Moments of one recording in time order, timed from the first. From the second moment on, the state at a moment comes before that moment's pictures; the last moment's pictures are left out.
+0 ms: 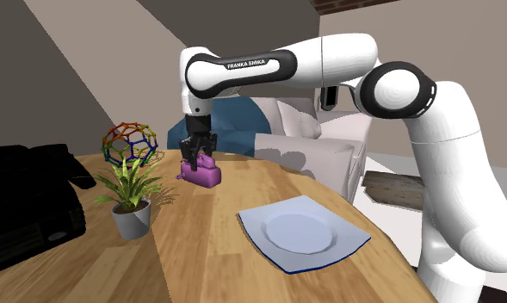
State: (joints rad) arm 0.04 0.36 0.06 -1.31 -0.07 1.71 0.23
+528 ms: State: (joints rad) arm 0.04 0.37 0.06 -1.30 -0.07 1.70 0.23
